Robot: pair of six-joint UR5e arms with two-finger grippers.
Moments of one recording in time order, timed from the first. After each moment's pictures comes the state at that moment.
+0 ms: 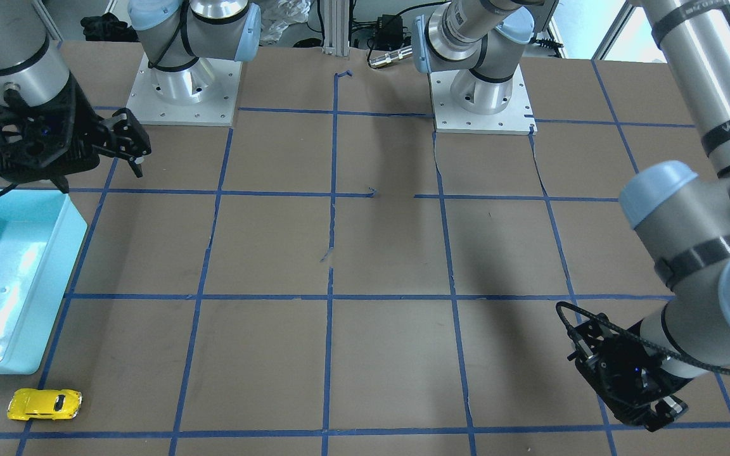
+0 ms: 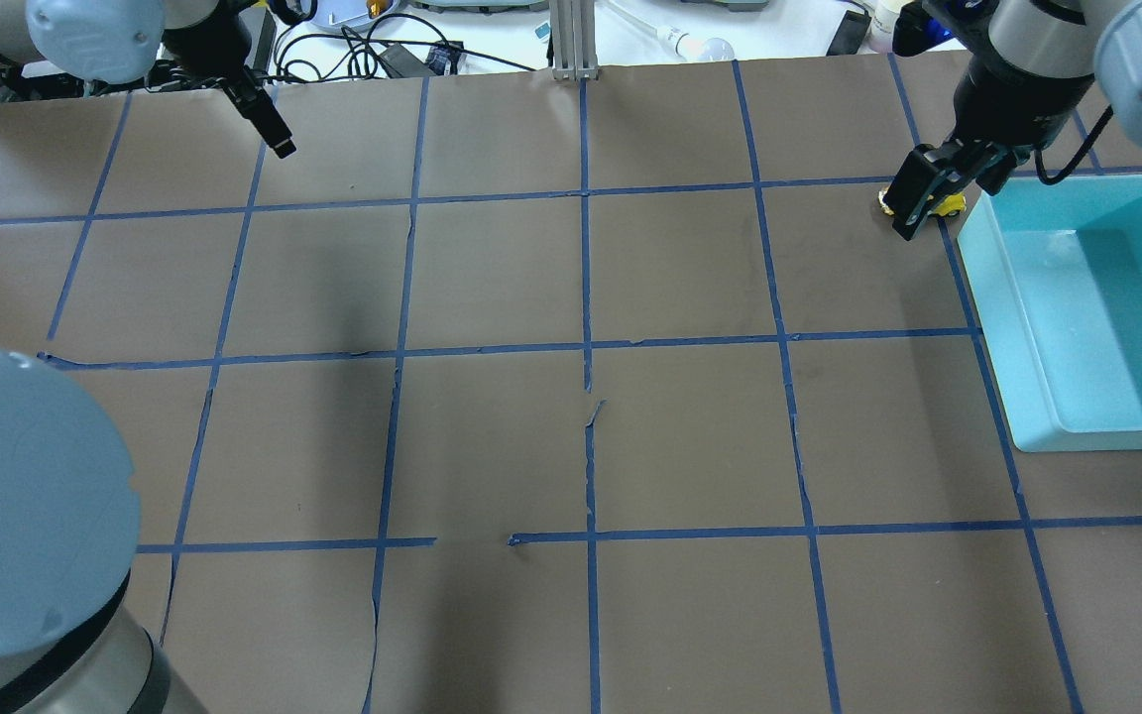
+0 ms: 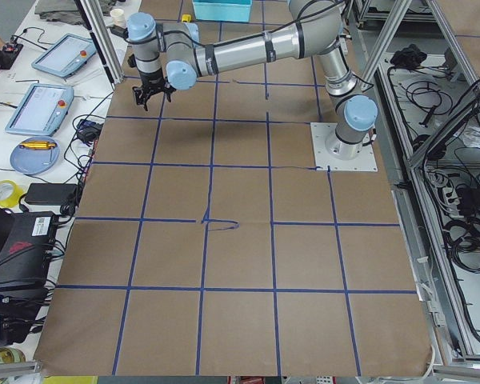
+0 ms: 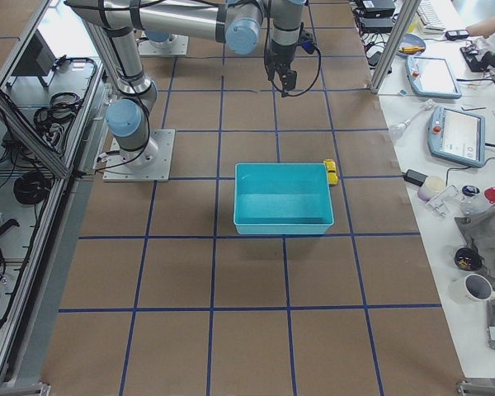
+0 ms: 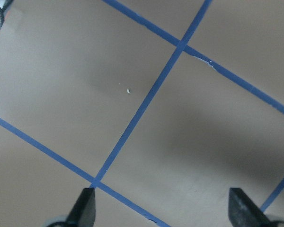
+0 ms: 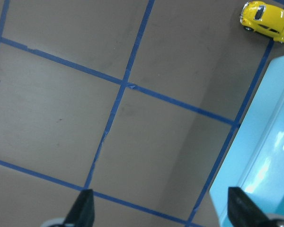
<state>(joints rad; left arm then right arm) -1.45 -2.07 -1.18 -1.38 1.57 0.96 1.43 -1.46 1.58 -1.71 -1.61 -0.70</state>
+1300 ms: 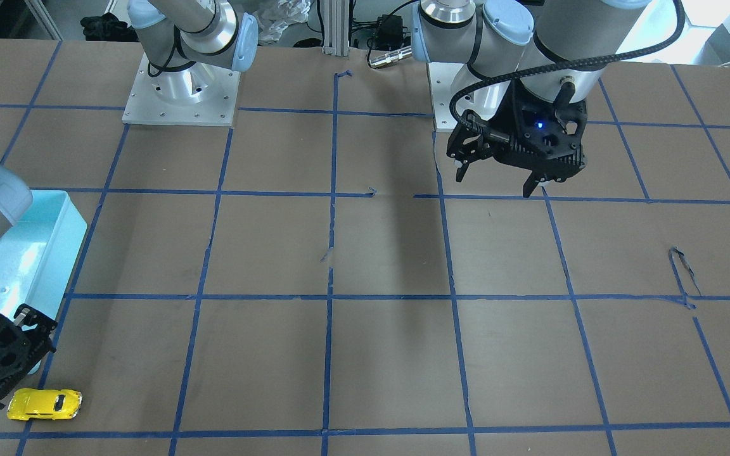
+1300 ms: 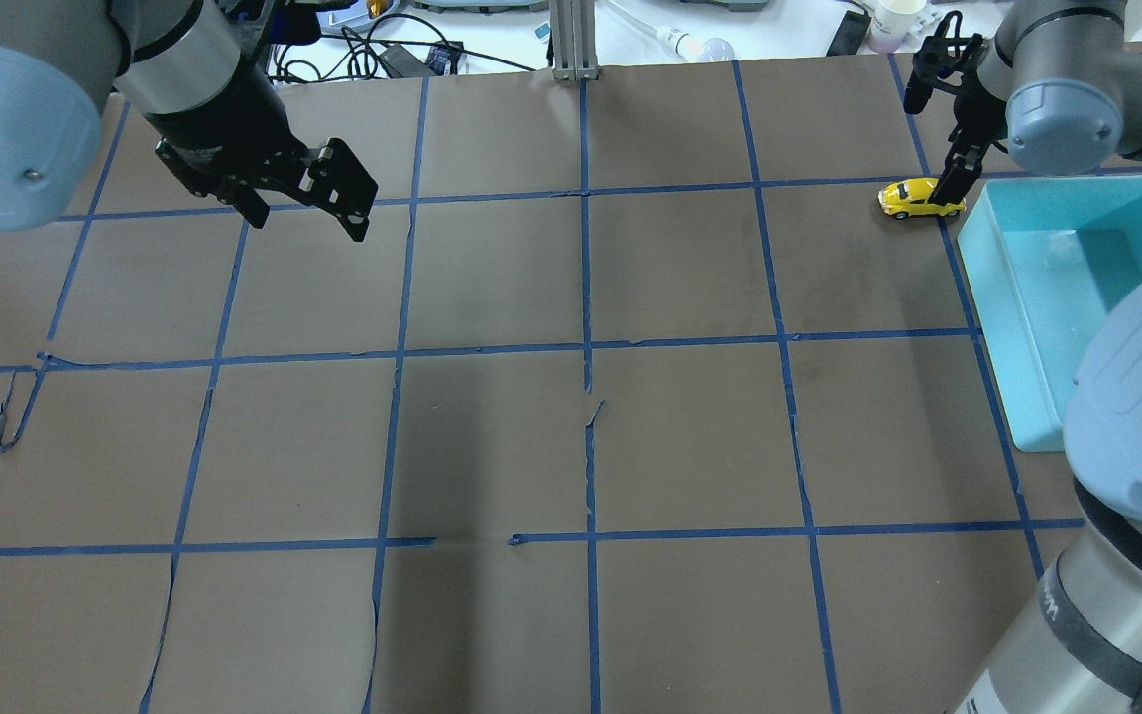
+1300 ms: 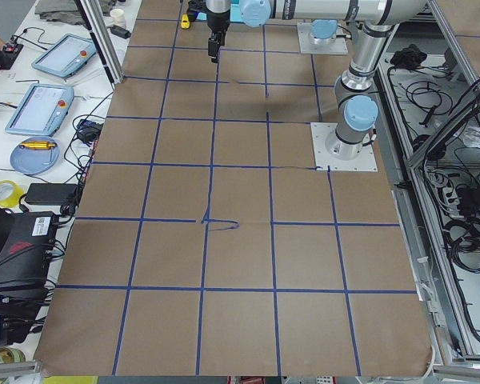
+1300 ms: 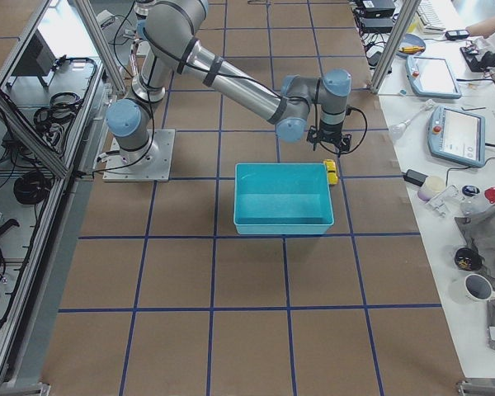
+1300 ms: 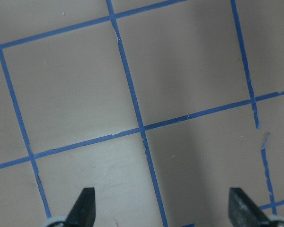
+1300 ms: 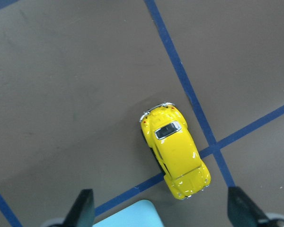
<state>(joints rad) -1.59 -1.59 -1.57 -1.53 1.52 0.20 1.29 -0.99 1.45 -2.17 -1.59 -1.41</state>
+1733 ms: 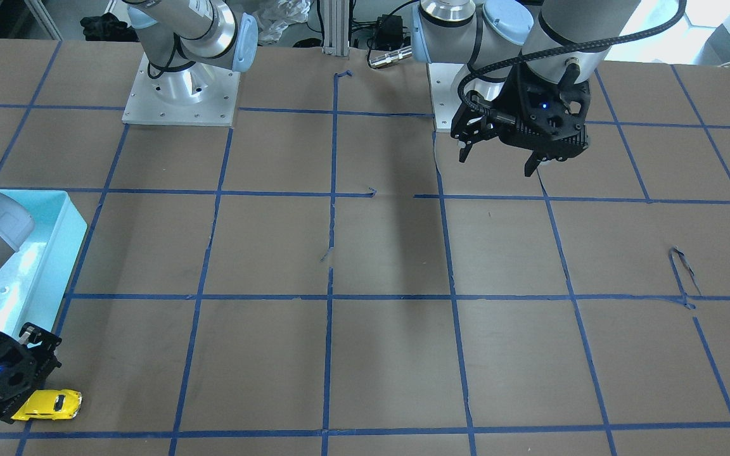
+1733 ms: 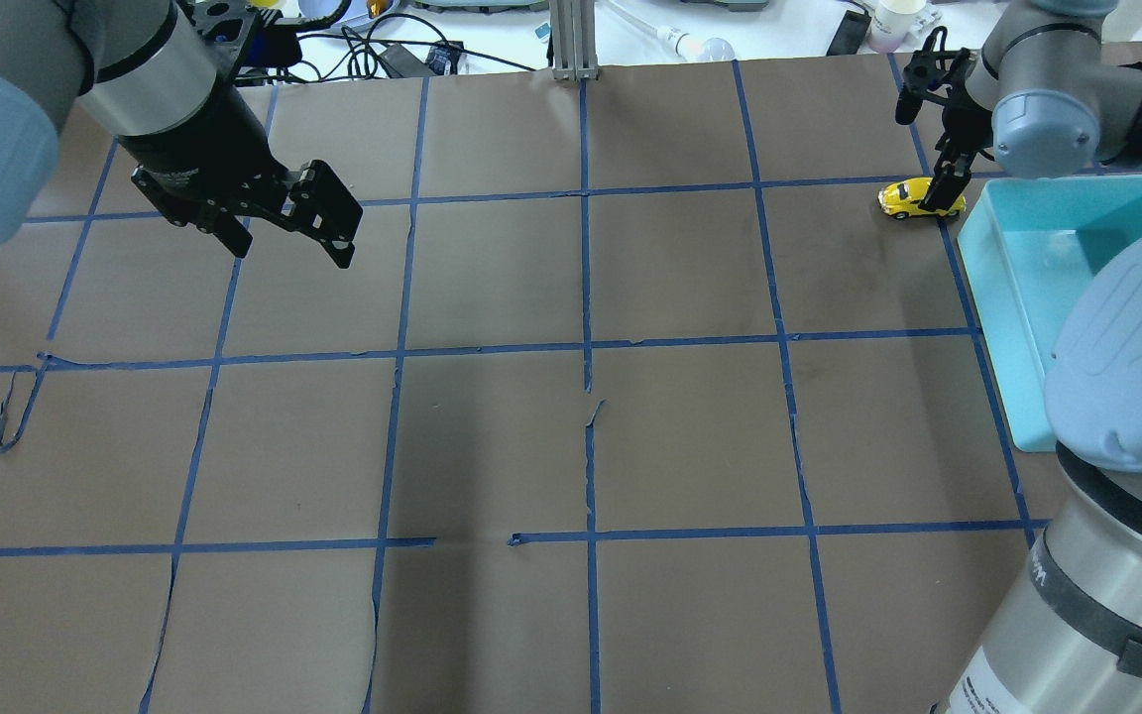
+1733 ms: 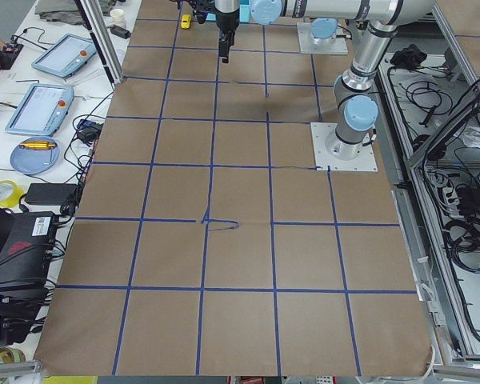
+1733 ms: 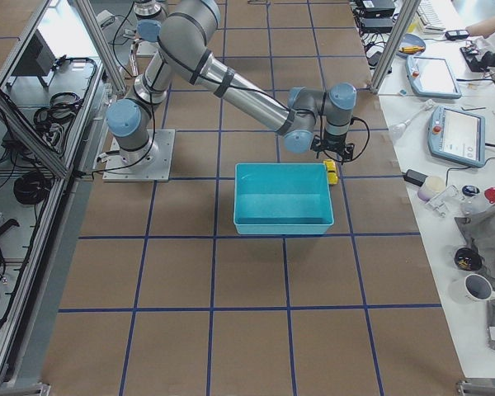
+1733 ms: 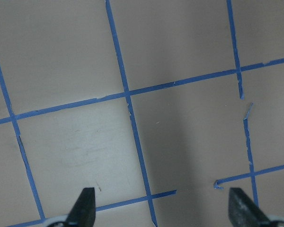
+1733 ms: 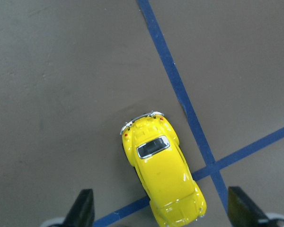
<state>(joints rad) -1.57 -1.56 -1.58 -1.58 1.51 0.19 1.29 -0.92 1.42 -2.20 -1.57 -1.46</state>
